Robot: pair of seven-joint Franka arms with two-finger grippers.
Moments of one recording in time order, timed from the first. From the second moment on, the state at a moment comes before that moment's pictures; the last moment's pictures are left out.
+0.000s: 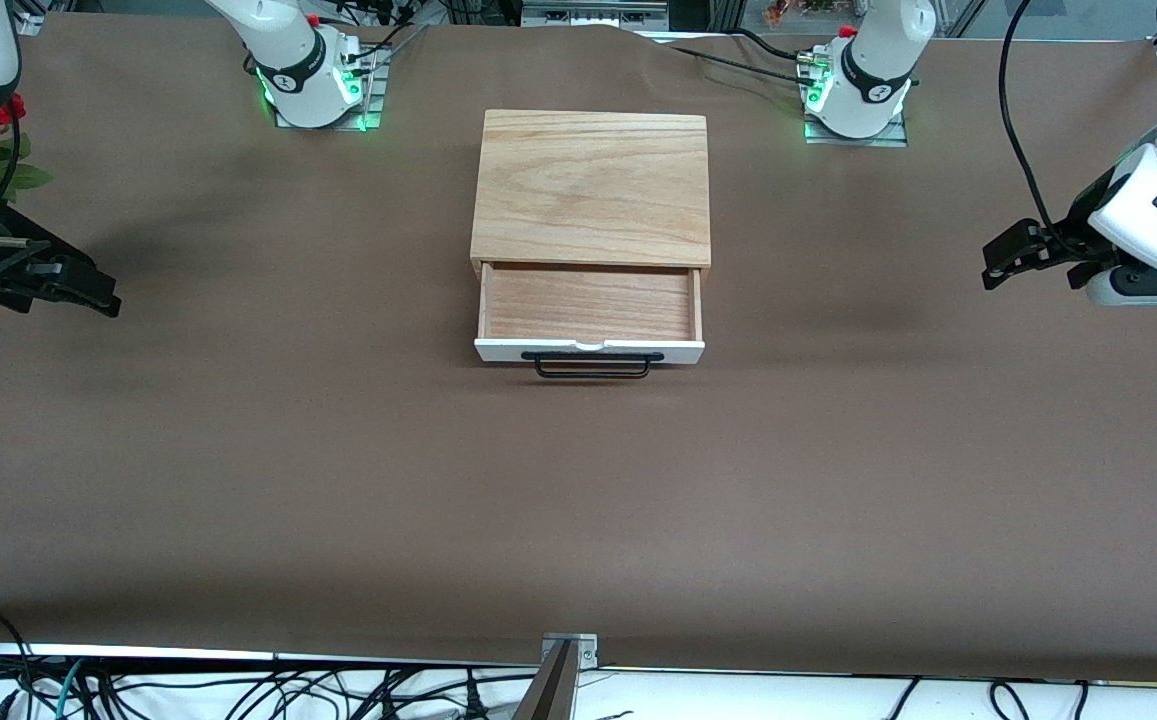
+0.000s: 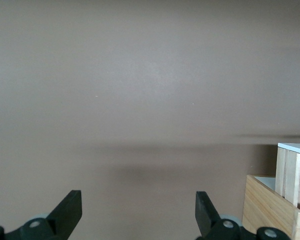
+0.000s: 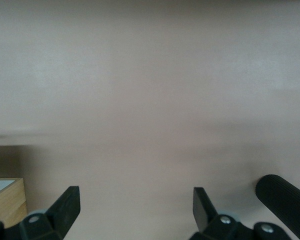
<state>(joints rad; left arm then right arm) 0.02 0.01 -0.08 -1.67 0.00 1.69 -0.11 0.00 0.20 0.01 -1.42 -0.03 1.60 0.05</state>
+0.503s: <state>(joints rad) 0.02 0.01 -0.08 -1.67 0.00 1.69 -0.11 0.00 0.20 0.01 -1.42 -0.03 1.60 0.05</state>
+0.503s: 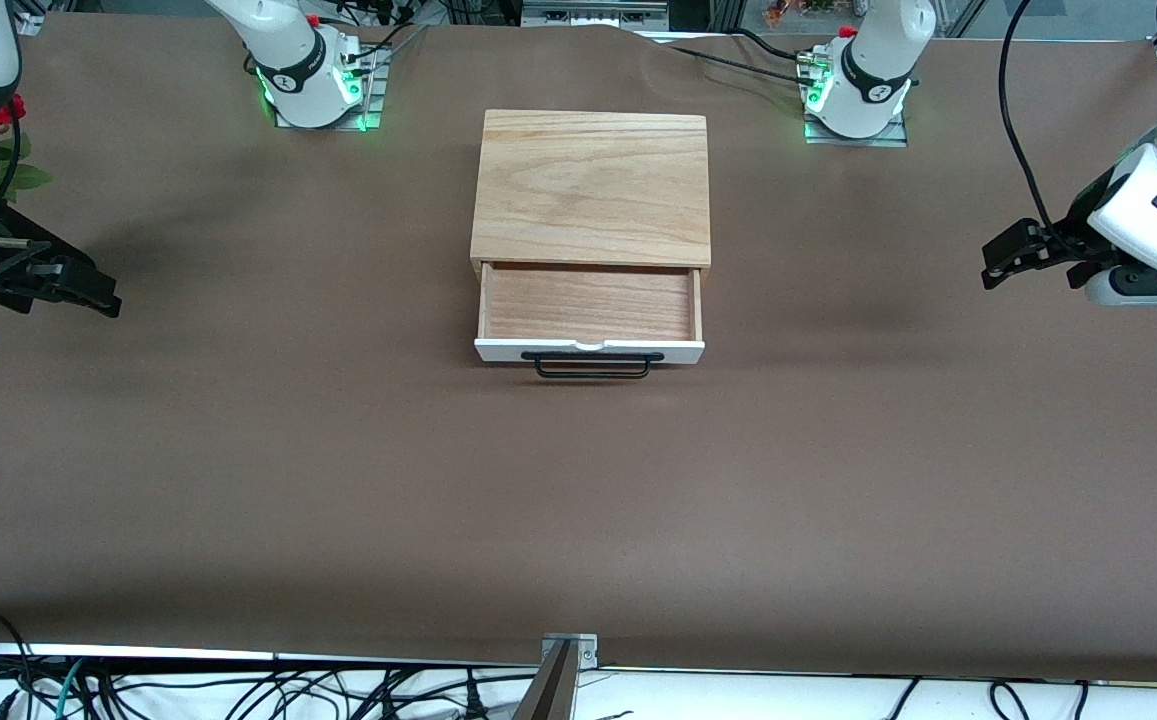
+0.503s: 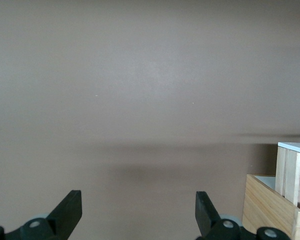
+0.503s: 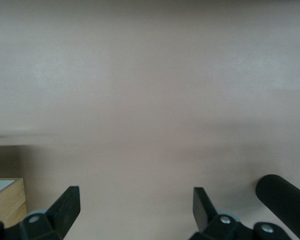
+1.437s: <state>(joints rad) 0.02 0.03 -0.09 -1.66 0.00 1.65 -0.11 0.00 0.20 0.01 -1.42 -0.03 1.60 0.05</state>
